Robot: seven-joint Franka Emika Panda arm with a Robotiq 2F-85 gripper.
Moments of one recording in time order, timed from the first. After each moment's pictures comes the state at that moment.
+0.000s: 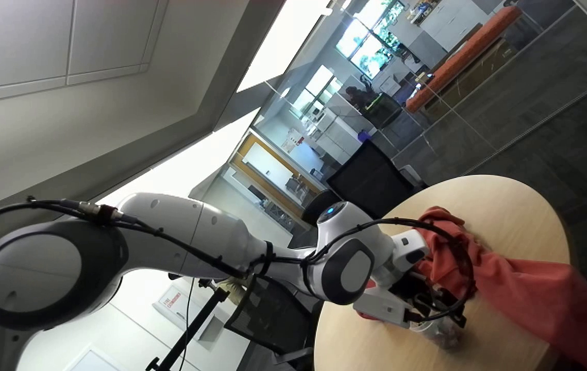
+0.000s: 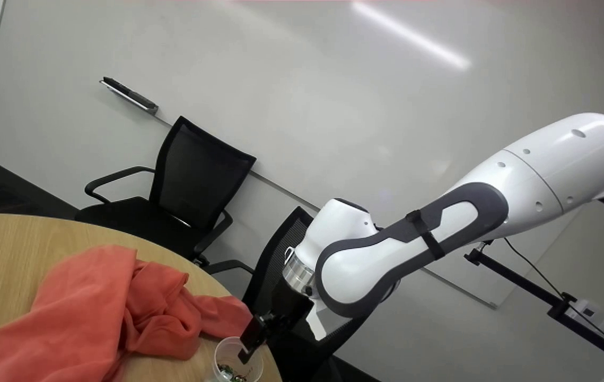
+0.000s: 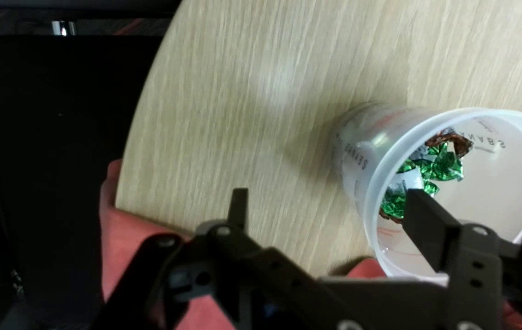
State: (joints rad) arm 0.04 0.91 0.04 -1.81 0.14 2.73 -0.01
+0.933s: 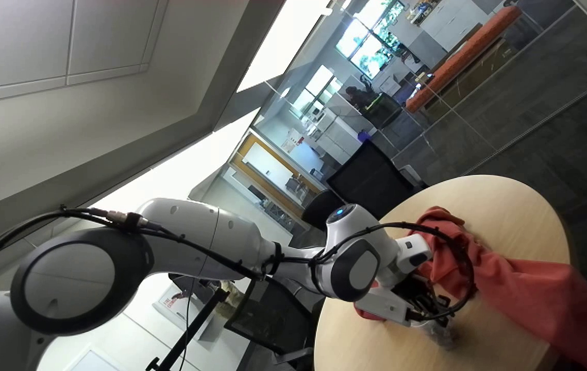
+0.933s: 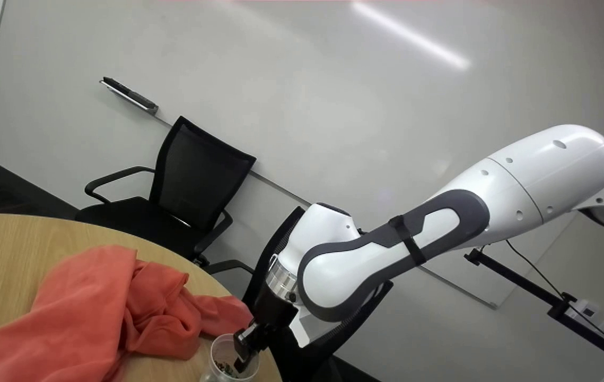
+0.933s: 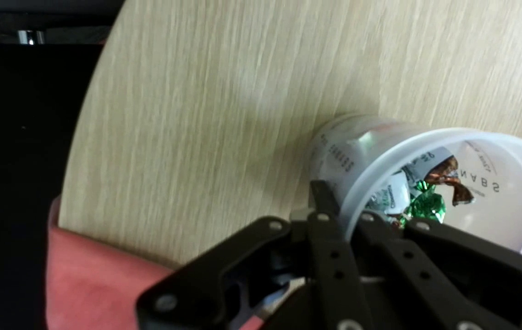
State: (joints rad) arm 0.04 0.98 0.07 -1.71 0.14 2.67 0.01
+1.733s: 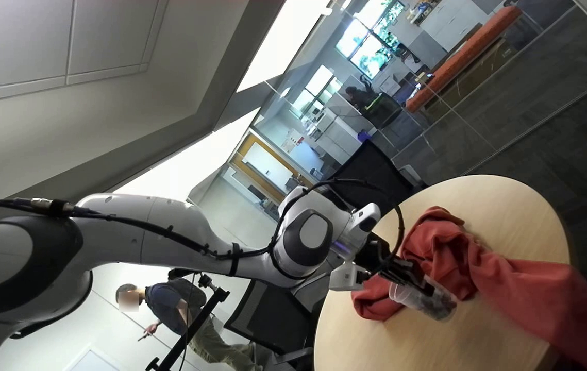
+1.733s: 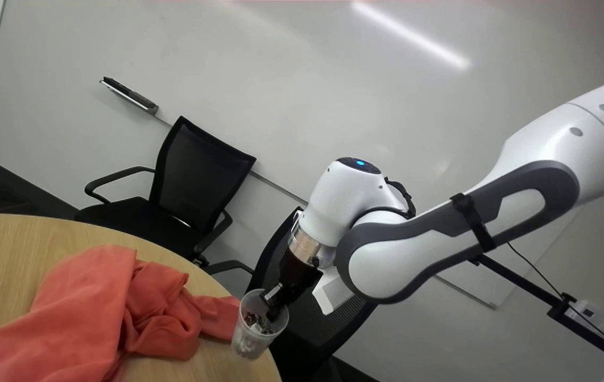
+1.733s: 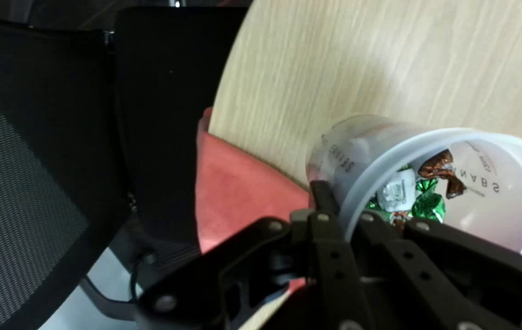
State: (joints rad) arm 0.29 0.75 -0.19 -1.86 -0.11 2.64 0.30
